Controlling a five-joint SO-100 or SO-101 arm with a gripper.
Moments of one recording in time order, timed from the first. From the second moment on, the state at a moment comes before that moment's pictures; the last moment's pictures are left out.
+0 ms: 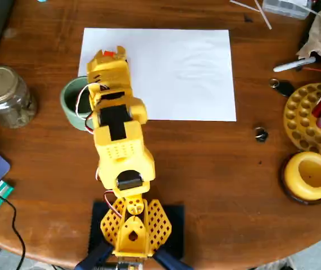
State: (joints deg) arm -15.6 88.9 139.9 -26.4 87.5
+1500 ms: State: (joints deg) arm -16.6 79.7 123.8 -7.0 89.7
